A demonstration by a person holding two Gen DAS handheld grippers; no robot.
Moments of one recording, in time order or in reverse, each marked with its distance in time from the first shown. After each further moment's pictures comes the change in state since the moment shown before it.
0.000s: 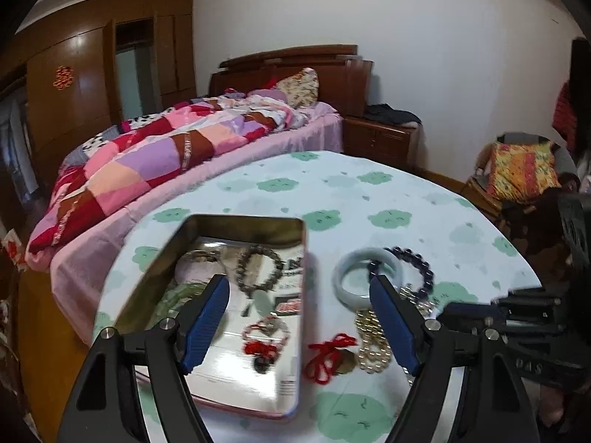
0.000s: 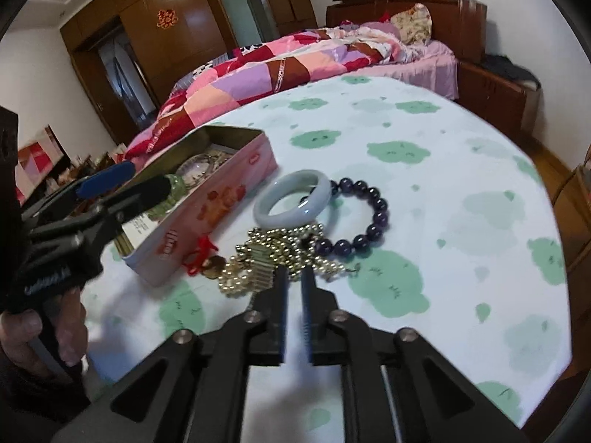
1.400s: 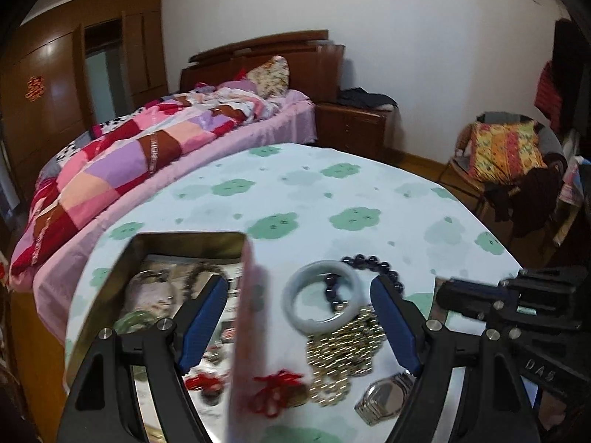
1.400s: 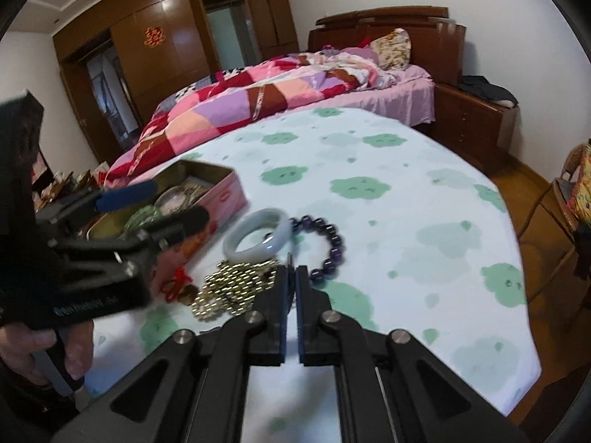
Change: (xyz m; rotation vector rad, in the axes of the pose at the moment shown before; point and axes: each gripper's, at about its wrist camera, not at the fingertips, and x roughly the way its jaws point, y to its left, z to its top) left arm 0.035 -0.048 0.020 0.087 0.064 -0.094; right arm -0.031 -0.013 0.013 0.003 -0.112 -0.109
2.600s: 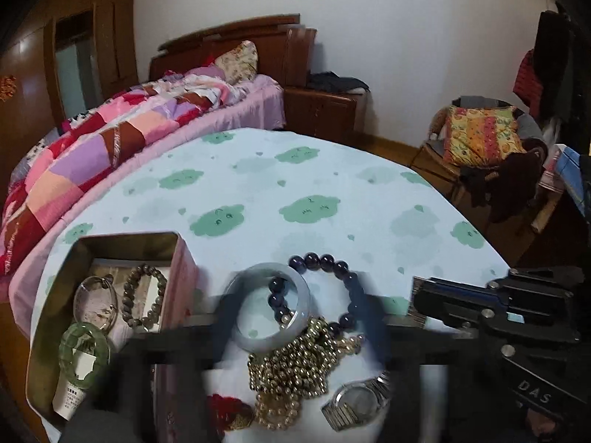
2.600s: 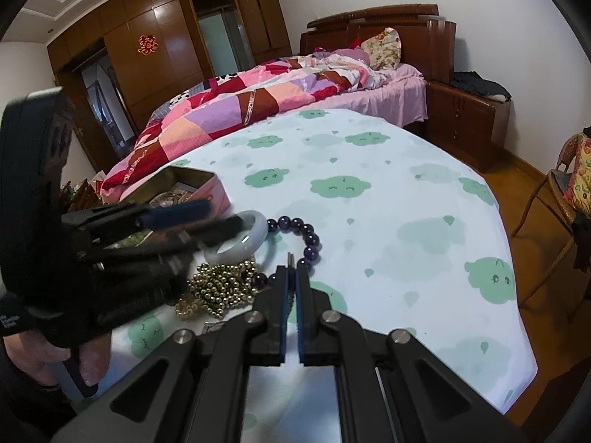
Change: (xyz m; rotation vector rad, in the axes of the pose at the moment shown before) left arm 0.025 -0.027 0.003 0.025 0.036 -0.089; right arm -0.003 -0.017 -0.004 0.026 -0.011 0.002
